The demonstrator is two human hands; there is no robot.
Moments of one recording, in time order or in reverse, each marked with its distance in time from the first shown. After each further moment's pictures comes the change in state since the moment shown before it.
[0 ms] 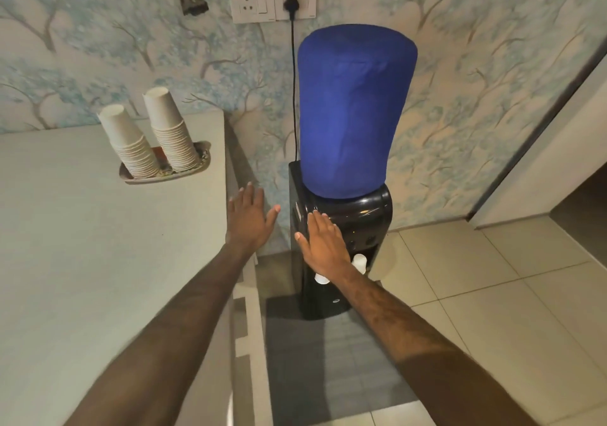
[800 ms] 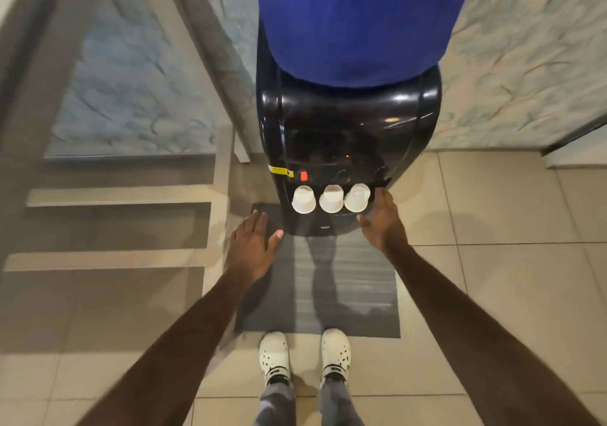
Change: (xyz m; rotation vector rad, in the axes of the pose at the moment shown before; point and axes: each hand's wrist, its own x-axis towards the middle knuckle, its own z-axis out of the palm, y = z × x) left_hand -0.059 0.040 0.361 -0.110 -0.410 -0.348; right_hand 0.048 0.338 0.203 0.201 -0.328 0.261
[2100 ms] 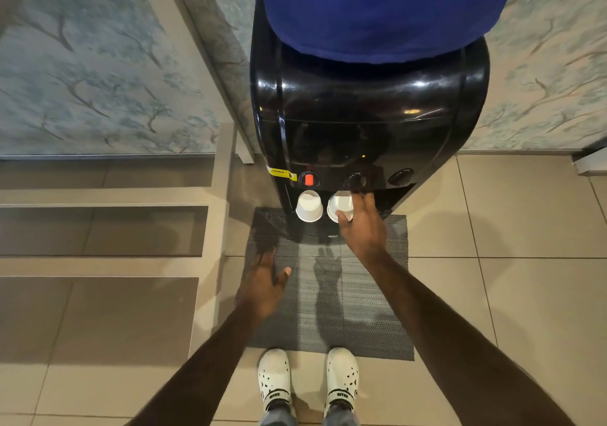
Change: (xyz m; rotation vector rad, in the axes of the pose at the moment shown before) left_hand 0.010 -0.016 0.079 -0.301 -0.101 -0.149; right_hand 0.046 -0.017 0.084 -0.057 0.181 -0.137
